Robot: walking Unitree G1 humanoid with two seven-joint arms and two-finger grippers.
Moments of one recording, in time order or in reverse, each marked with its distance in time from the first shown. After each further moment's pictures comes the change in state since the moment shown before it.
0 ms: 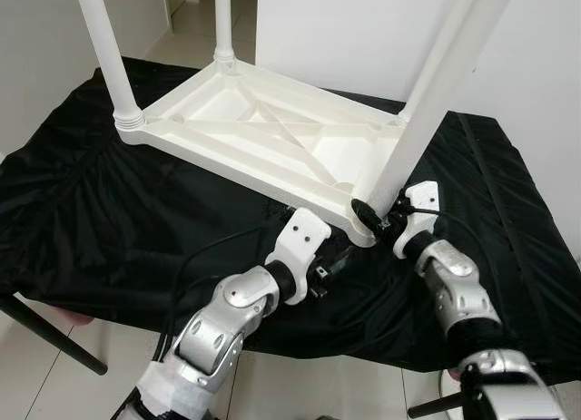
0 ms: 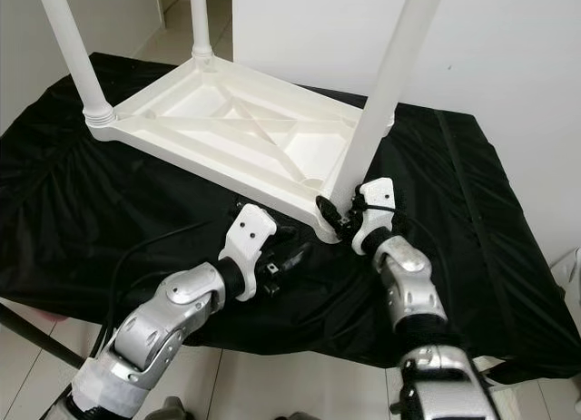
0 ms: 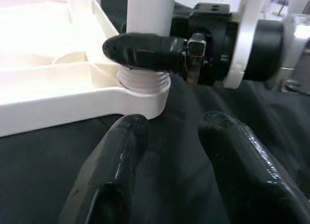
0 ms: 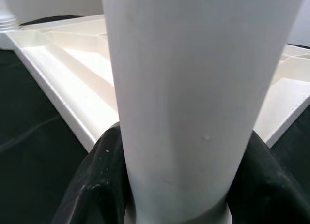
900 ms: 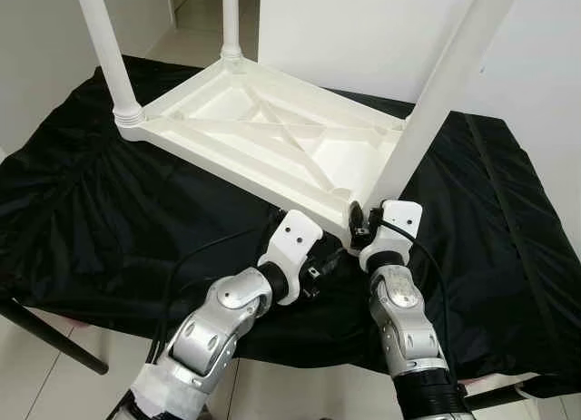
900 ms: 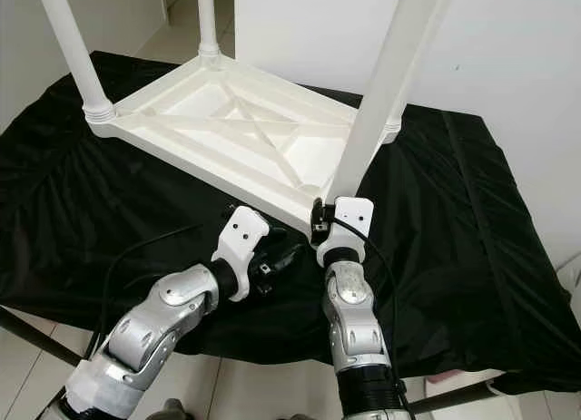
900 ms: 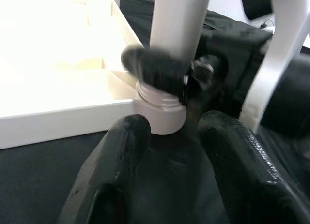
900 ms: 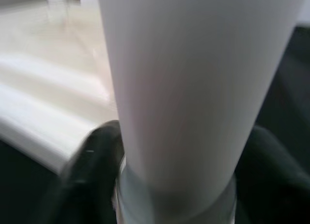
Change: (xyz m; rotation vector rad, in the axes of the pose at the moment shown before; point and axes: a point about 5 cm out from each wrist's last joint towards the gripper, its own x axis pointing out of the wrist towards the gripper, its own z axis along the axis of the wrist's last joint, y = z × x) left arm -0.001 0.006 0.002 0.002 -0.011 0.024; right arm -0.013 0.050 0.002 0.075 0.006 -0.425
